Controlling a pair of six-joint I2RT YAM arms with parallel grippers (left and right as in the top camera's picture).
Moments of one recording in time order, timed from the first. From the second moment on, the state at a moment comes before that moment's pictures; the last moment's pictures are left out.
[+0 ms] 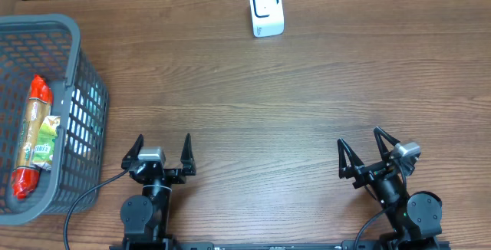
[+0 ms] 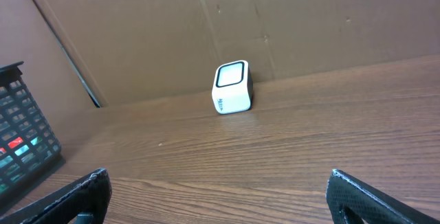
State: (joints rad) left arm 0.01 0.02 0.01 -0.08 0.02 -0.07; right arm 0.20 0.01 0.02 -0.02 -0.19 0.33
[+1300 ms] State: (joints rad) left arm 0.01 0.02 0.01 -0.08 0.01 -0.05; right arm 0.20 0.01 0.02 -0.02 -0.19 0.33
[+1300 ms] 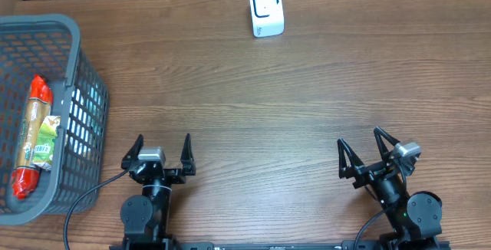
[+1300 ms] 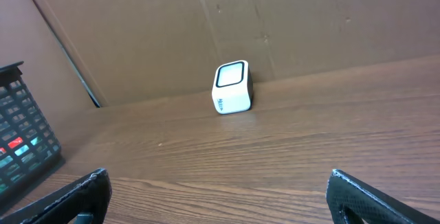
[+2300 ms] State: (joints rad) left arm 0.01 0.02 0.01 -0.08 0.01 -0.05; right arm 0.20 0.01 0.02 -0.02 -0.19 0.33
